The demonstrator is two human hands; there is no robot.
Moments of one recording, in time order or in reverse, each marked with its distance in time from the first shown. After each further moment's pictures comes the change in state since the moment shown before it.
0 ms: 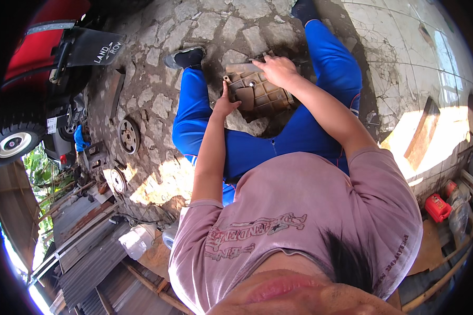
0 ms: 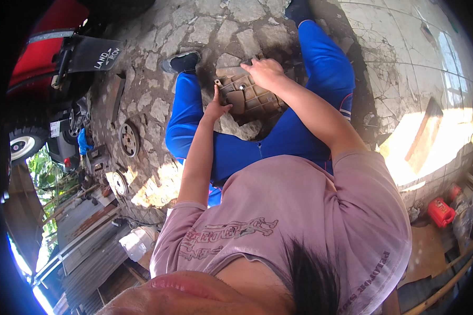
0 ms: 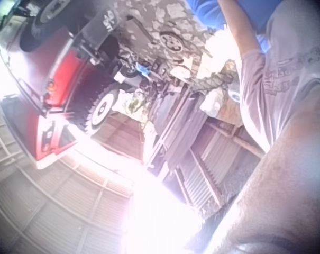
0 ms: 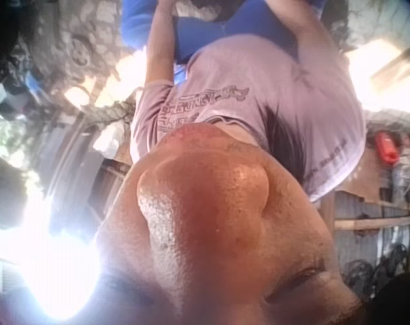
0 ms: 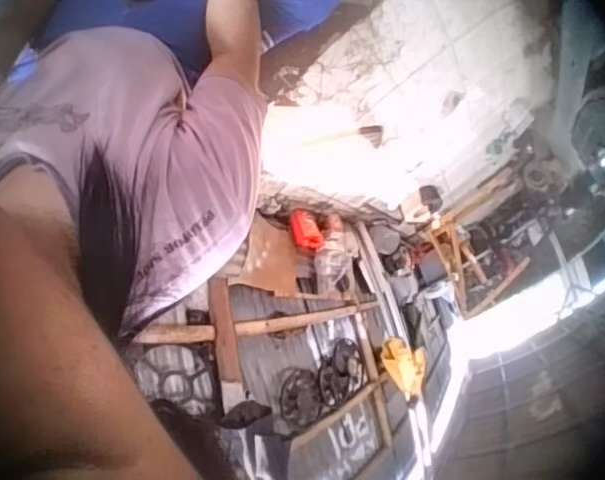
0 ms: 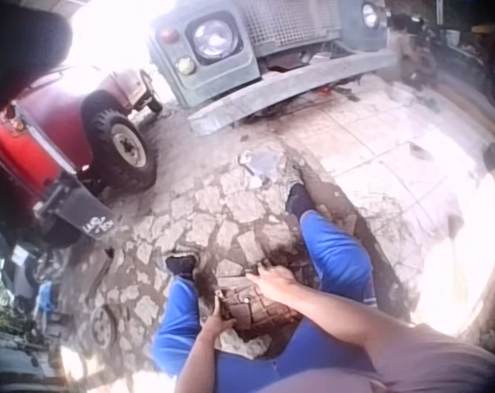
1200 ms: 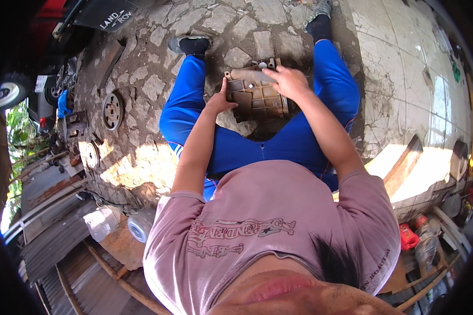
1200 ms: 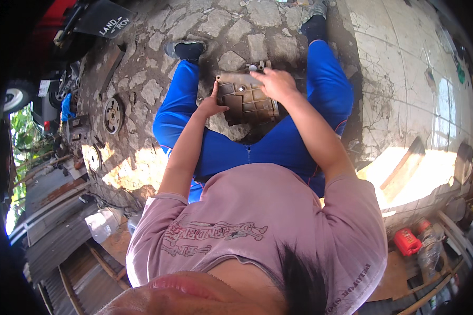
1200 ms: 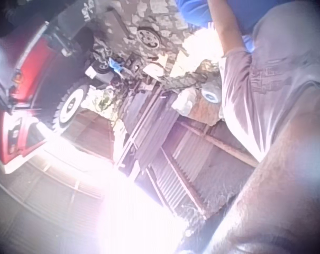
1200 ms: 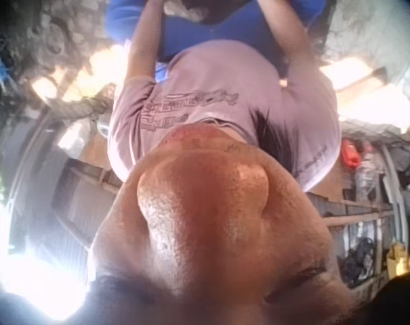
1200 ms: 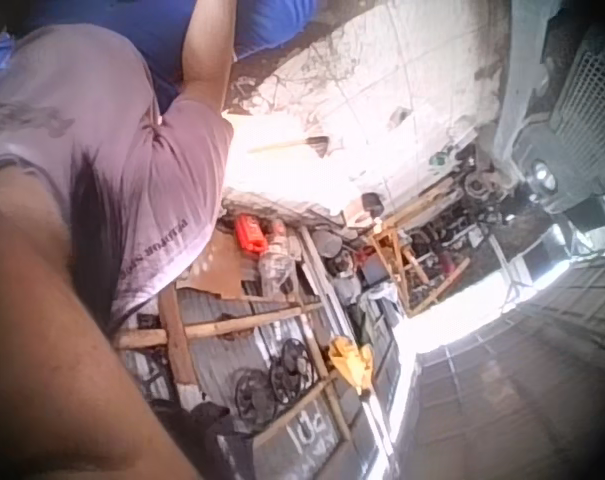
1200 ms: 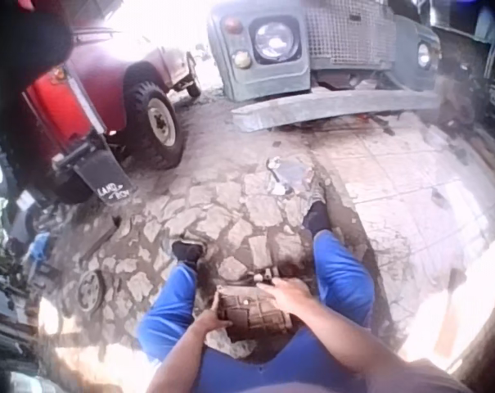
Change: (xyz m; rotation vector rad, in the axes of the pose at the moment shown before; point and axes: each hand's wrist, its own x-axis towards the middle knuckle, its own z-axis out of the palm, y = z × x) left_hand -0.011 -0.003 -0.001 0.033 -0.021 -0.009; right_hand -0.018 0.016 -0.018 0.025 -0.078 -0.142
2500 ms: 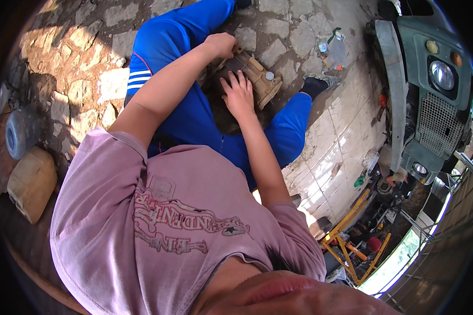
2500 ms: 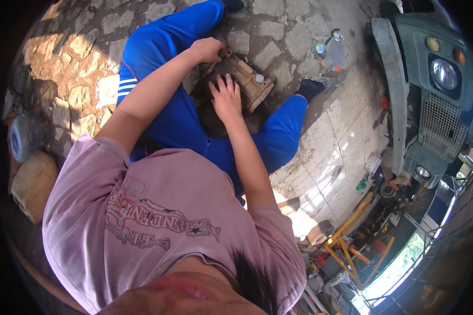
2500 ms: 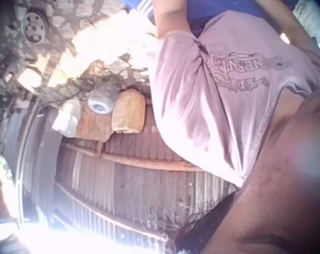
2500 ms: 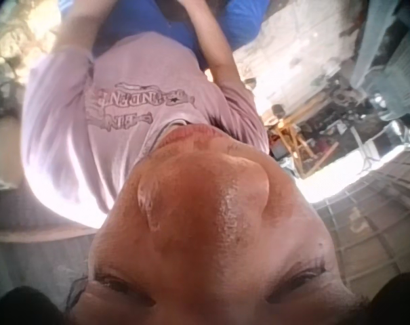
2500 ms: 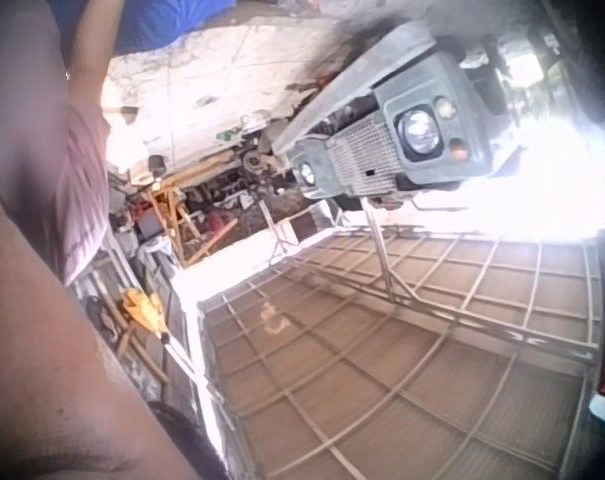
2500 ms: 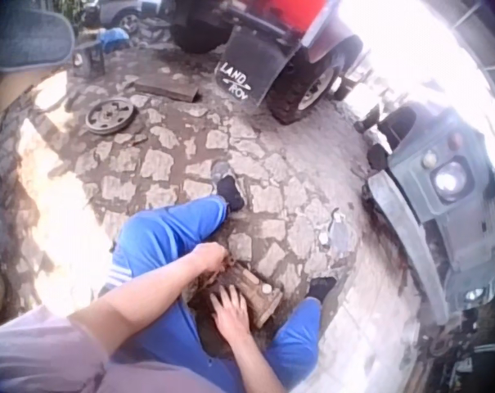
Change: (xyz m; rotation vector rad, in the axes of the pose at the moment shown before) left_hand 0.002 -0.001 -0.052 -0.127 0.320 0.028; right_hand 0.019 -0.118 0.085 -0.234 -0.055 -0.500
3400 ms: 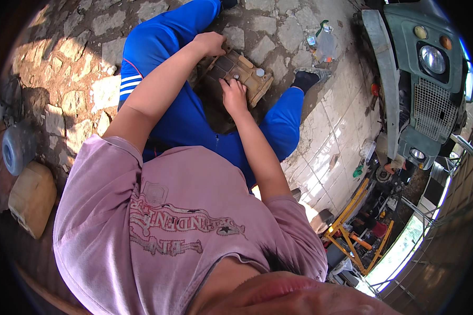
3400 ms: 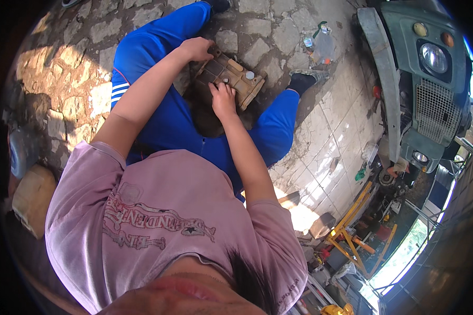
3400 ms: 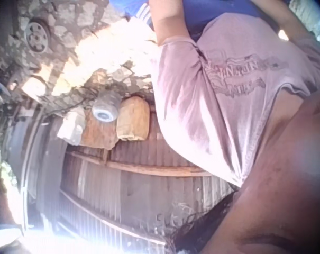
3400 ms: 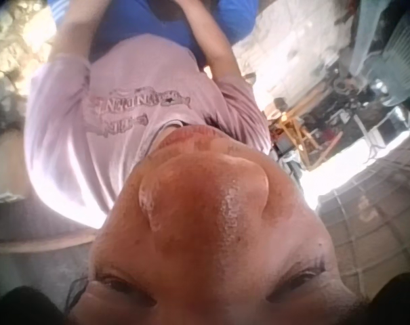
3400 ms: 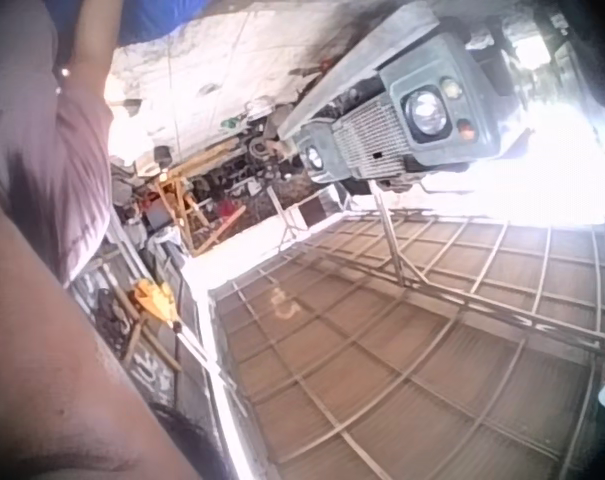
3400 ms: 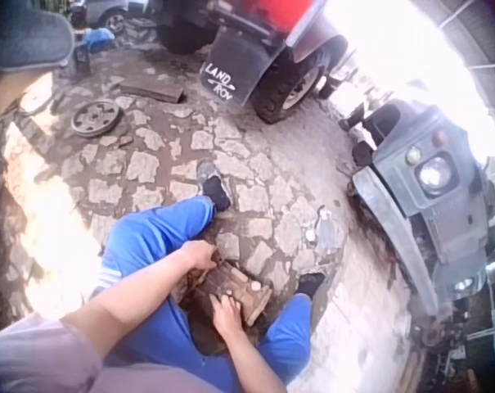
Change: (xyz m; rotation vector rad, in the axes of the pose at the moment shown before) left_hand 0.008 0.004 -0.009 -0.006 -0.069 -0.021; right_hand -0.019 0.027 0.045 0.093 0.053 0.147
